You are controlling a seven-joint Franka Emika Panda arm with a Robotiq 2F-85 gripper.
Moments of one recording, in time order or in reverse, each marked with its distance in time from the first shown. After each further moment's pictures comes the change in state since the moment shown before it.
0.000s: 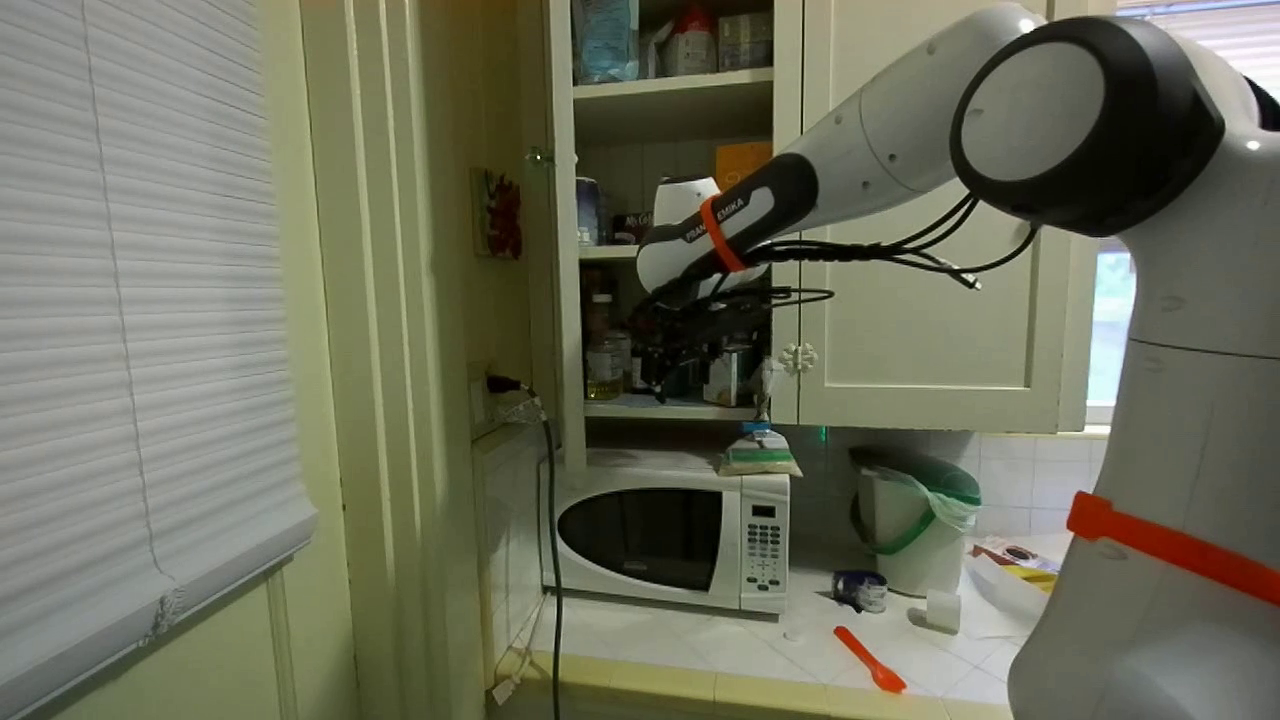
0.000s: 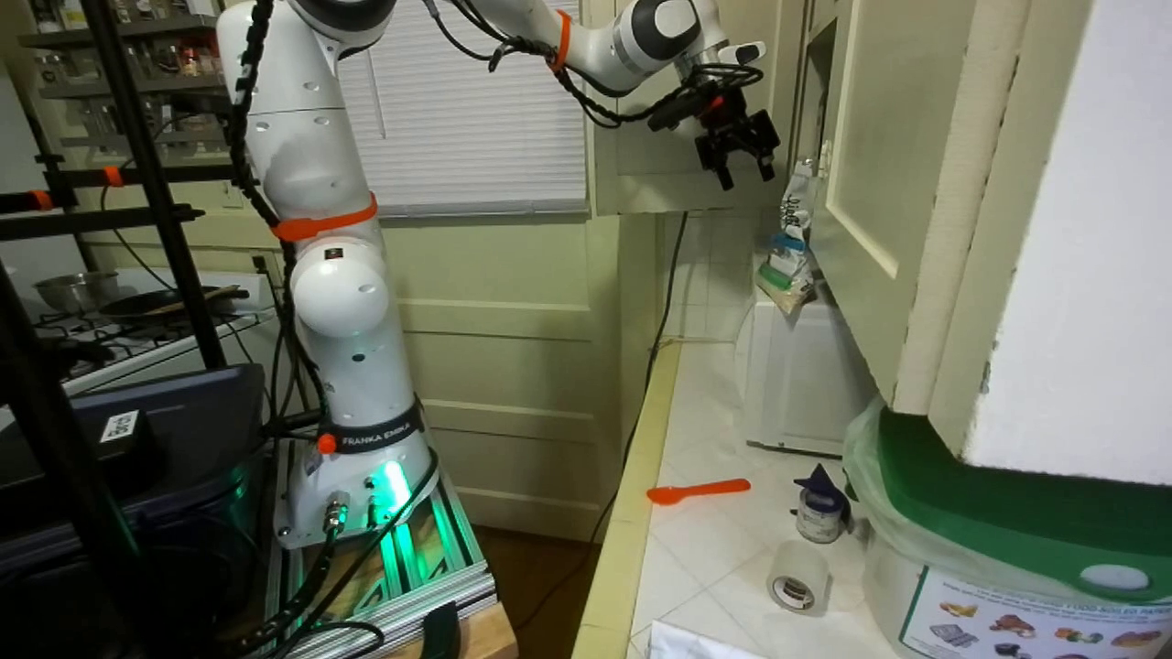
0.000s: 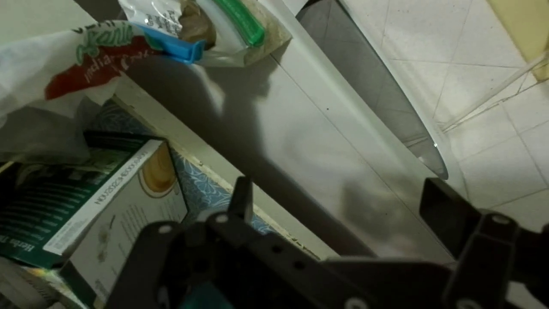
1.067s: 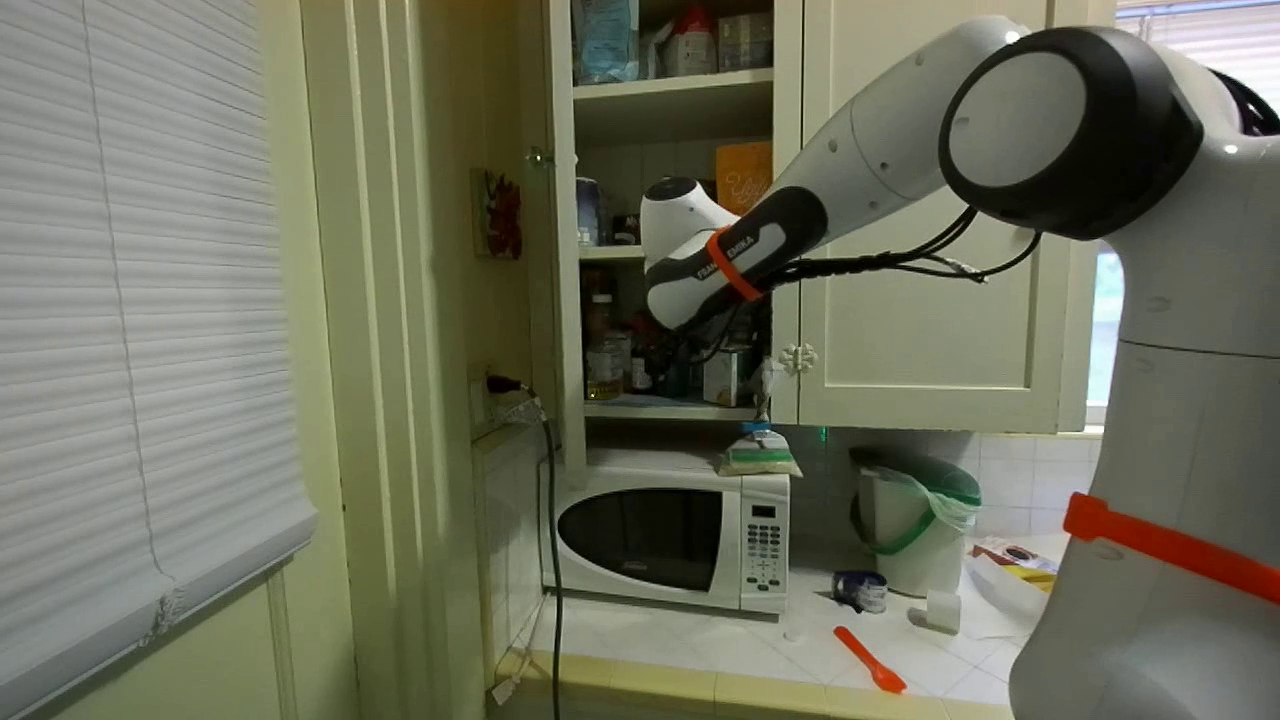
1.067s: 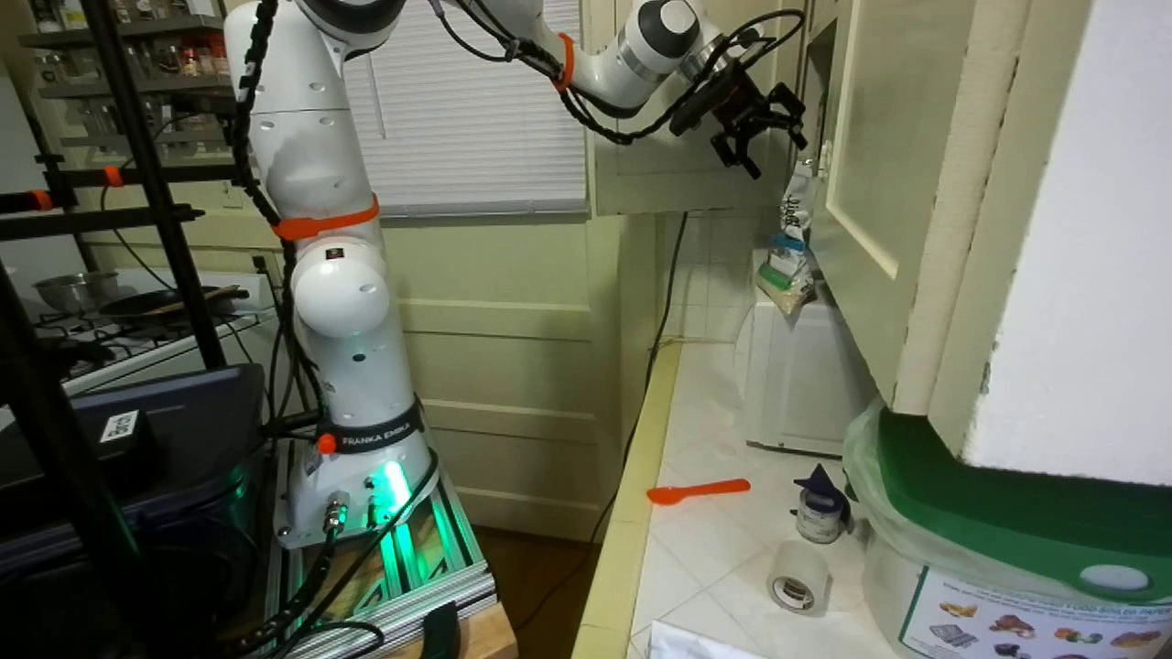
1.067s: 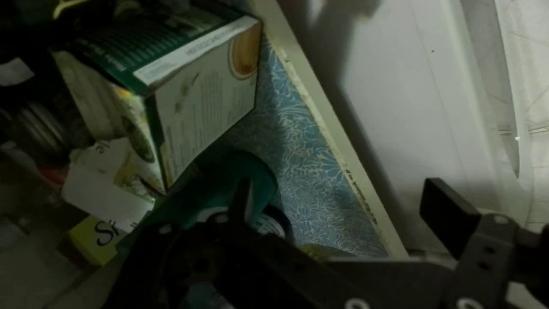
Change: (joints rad) arm 0.007 0.026 -0.009 0.000 -0.332 0.202 -0.059
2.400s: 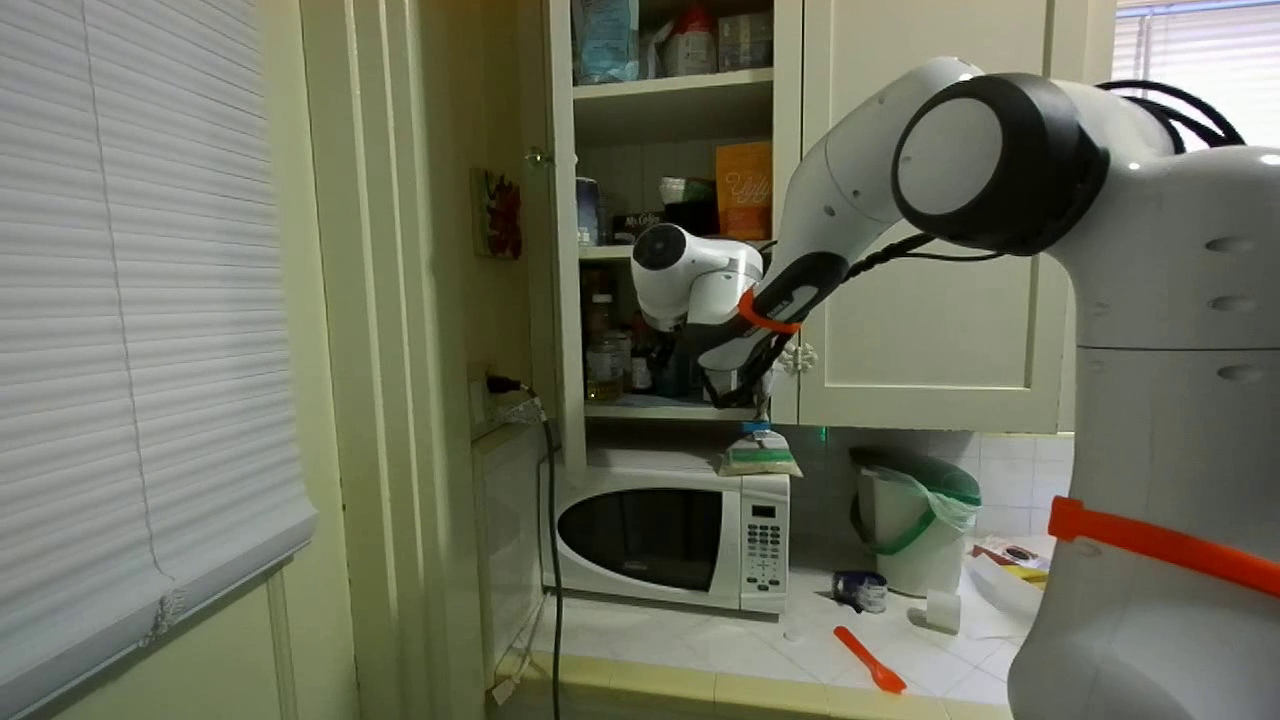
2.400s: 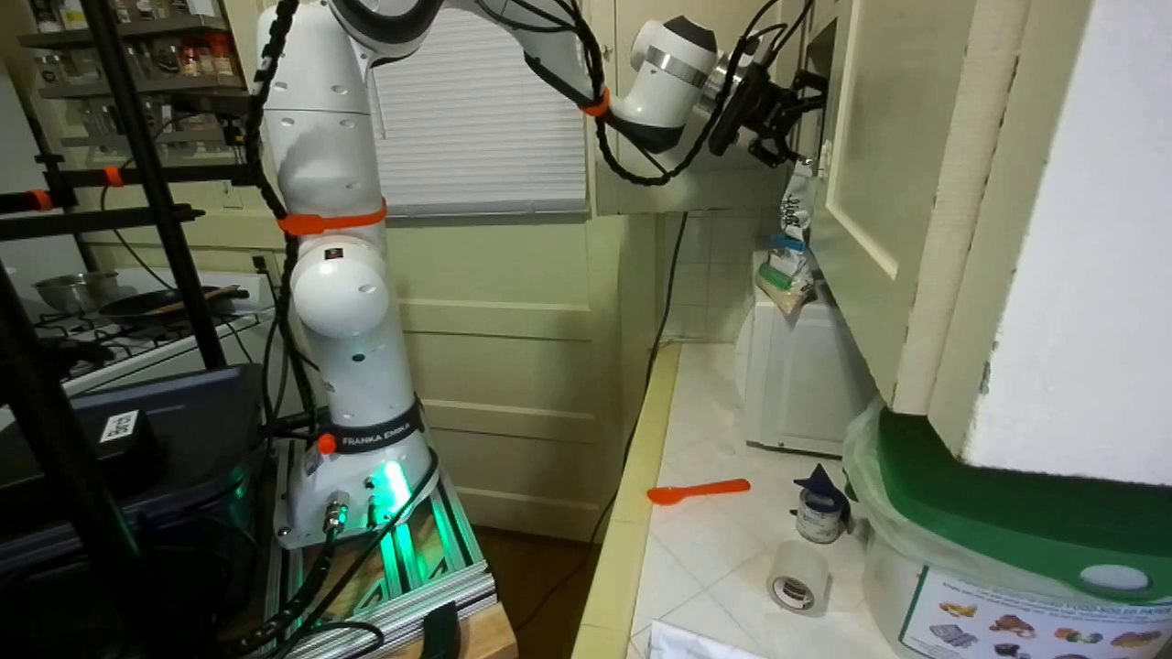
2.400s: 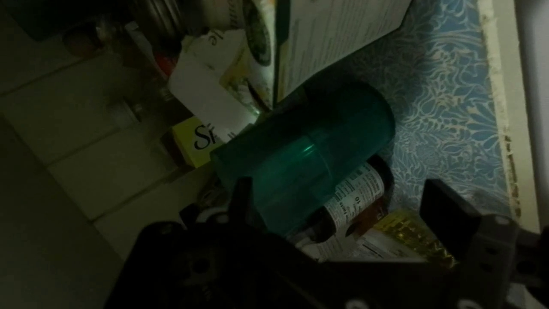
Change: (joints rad) arm -0.009 0.107 -0.044 0.069 -0.655 0.204 0.405
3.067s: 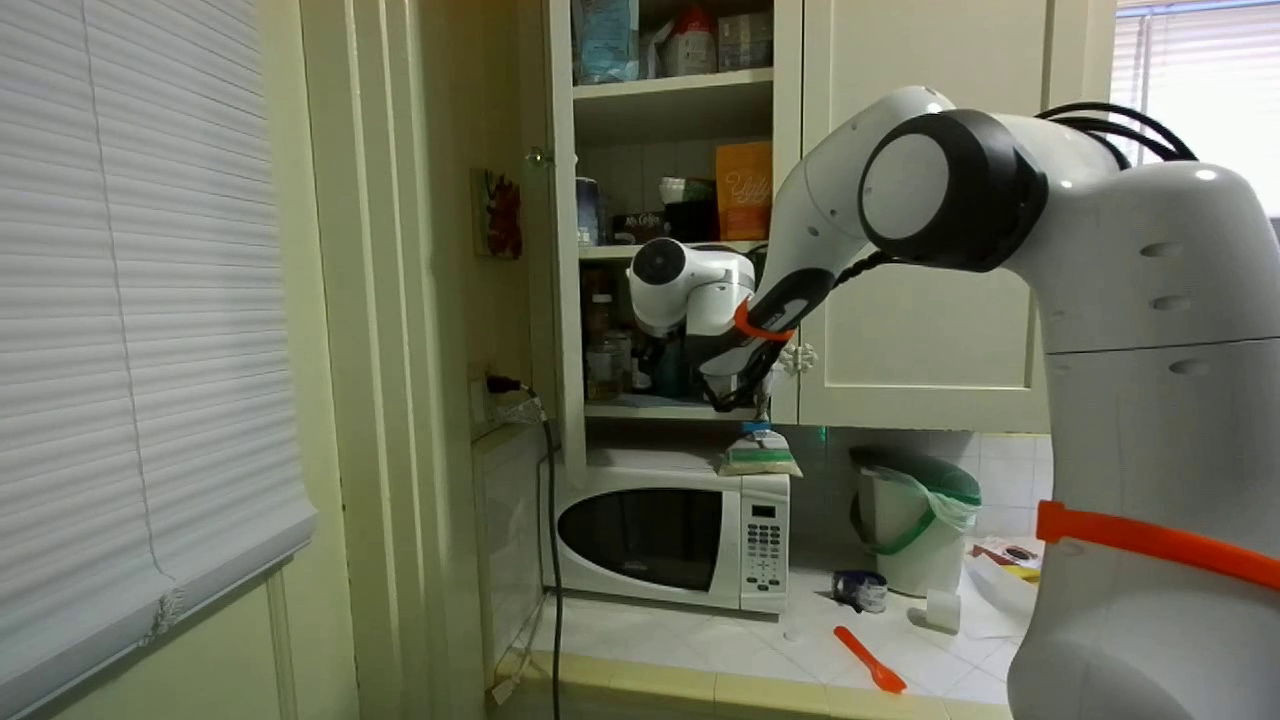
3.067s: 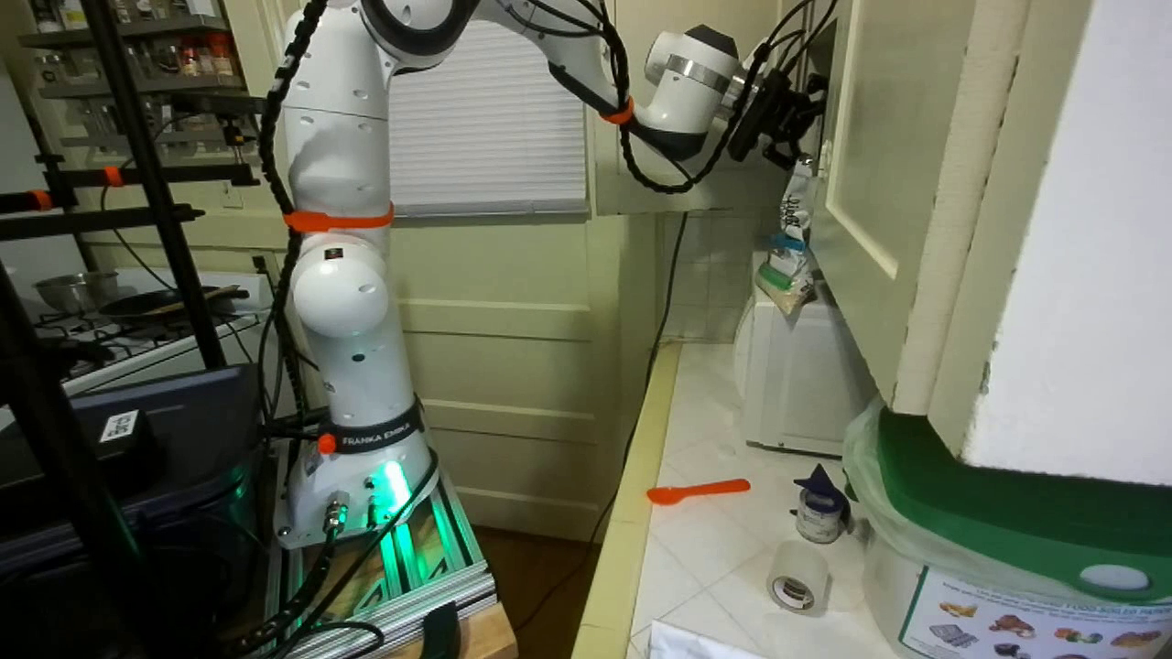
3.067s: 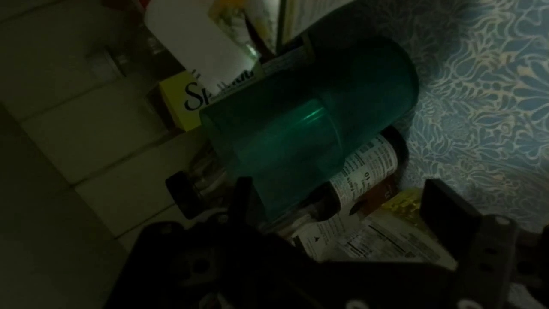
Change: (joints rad) arm -0.002 0.098 -0.022 0.098 -0.089 0.096 0.031
